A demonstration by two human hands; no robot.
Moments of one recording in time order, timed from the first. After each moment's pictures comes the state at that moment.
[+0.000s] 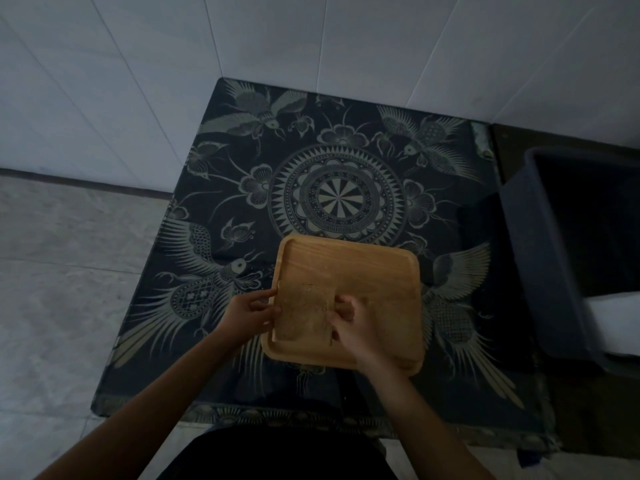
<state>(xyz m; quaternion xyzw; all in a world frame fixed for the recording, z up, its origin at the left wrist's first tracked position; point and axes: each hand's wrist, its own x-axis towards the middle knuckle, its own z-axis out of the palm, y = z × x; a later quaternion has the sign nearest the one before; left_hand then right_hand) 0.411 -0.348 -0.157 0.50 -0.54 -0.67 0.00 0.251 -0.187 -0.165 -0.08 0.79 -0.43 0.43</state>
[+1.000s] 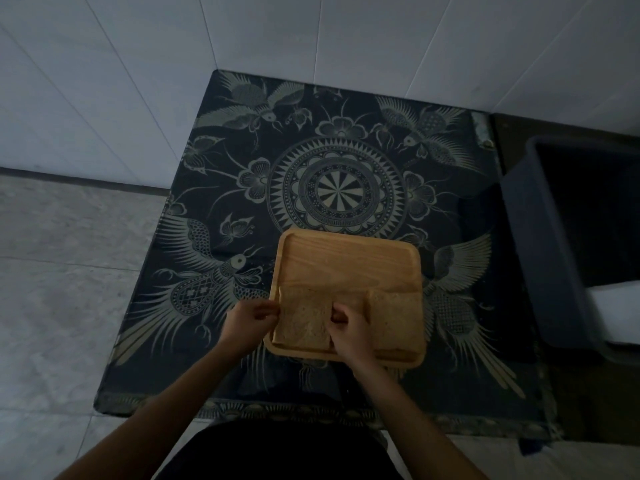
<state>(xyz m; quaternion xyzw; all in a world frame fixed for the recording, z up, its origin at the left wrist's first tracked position) 0.422 -0.333 -0.168 0.48 -0.70 -0.52 0.00 0.269 -0.175 -0.199 -0.15 0.85 -0.36 0.36</state>
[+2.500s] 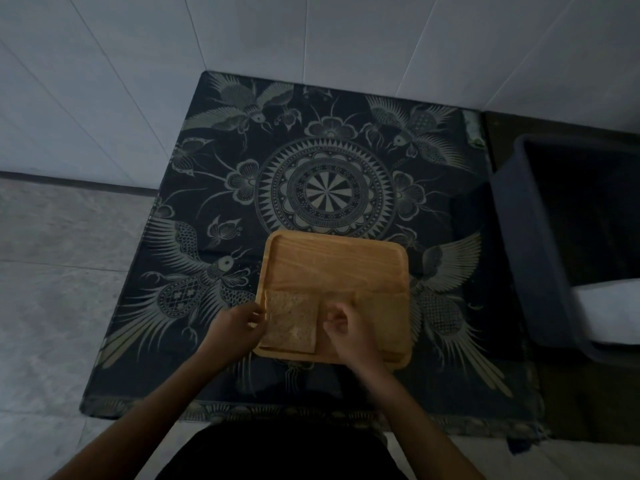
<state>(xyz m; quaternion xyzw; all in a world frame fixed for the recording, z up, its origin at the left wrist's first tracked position) 0.420 -0.324 -0.158 0.42 -0.82 -0.39 -0.03 0.245 -0.154 -0.171 -0.19 0.82 -0.35 0.40</state>
